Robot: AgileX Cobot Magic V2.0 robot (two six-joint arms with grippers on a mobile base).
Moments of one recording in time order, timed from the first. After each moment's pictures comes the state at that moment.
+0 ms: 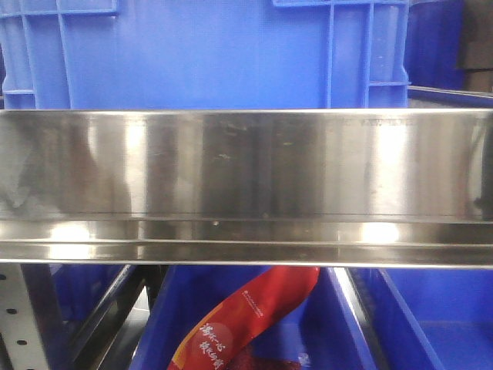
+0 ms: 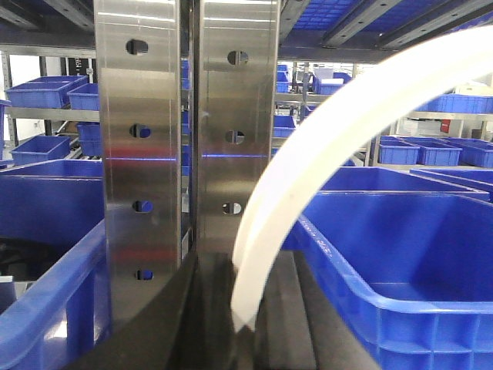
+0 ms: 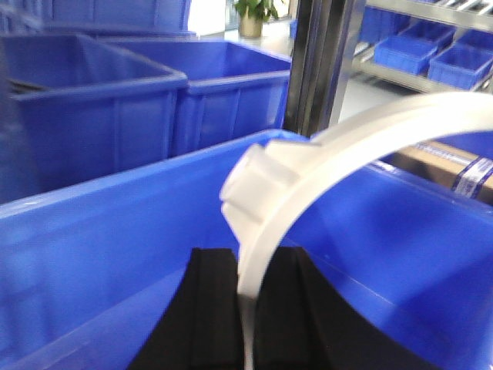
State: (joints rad) left arm -0.04 0.43 -0.62 -0.10 0.16 0.08; right arm 0.23 1.40 -1.43 0.63 0.39 -0.67
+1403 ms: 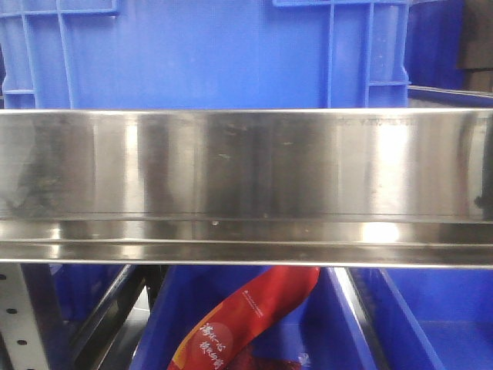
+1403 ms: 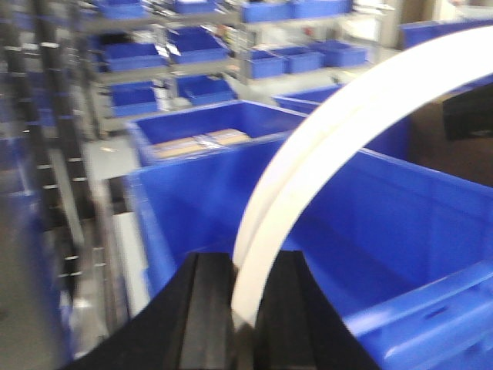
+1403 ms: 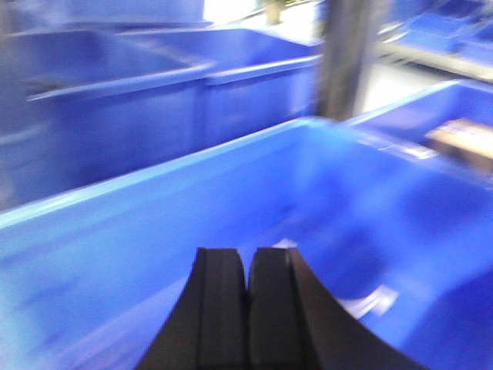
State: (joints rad) left arm -0.36 0.82 -1.02 -0.11 0.38 0.18; right arm 0.23 1.35 -1.45 0.69 0.53 -0.67
